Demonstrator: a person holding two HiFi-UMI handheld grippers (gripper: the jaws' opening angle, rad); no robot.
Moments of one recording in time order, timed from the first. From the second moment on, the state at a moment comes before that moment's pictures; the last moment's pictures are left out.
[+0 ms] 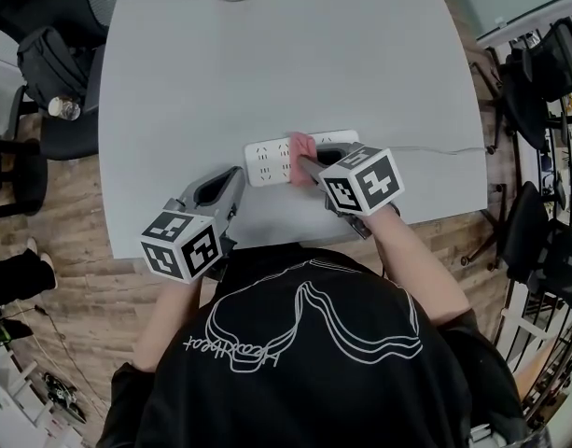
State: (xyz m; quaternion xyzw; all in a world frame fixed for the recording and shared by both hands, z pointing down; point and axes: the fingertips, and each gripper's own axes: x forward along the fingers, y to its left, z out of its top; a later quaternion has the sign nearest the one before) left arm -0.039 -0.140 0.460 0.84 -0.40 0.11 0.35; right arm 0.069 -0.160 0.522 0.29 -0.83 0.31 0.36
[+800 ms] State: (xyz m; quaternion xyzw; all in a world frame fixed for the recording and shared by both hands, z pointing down) left arm -0.028 -0.138 0.464 0.85 -0.38 0.12 0.35; right arm 0.147 -0.168 0.523 0.35 -0.80 0.33 0.36
